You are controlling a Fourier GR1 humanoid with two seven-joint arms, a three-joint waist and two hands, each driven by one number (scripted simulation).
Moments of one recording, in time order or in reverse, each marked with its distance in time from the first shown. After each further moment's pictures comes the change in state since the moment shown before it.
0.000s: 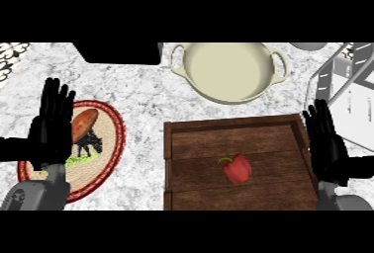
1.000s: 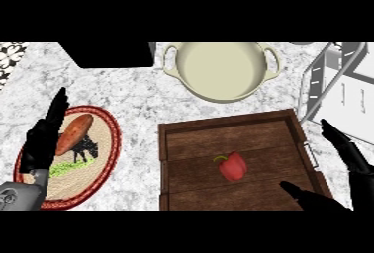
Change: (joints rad) left arm 0.013 0.219 -0.120 0.130 -0.278 -0.076 0.103; right arm 0.265 -0.260 0.166 -0.540 0.464 -0.207 0.283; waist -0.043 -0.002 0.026
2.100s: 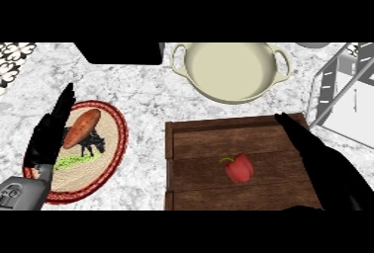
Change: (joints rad) left arm -0.032 -0.026 0.006 -0.009 -0.044 -0.044 0.024; right arm -0.462 -0.118 0.283 -0.237 0.249 0.453 1.050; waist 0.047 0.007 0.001
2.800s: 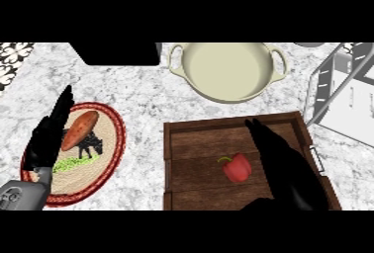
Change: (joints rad) left arm 0.025 -0.027 0.032 -0.016 -0.030 -0.016 0.008; right arm -0.049 0.185 0.126 0.160 0.154 0.082 0.045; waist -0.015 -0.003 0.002
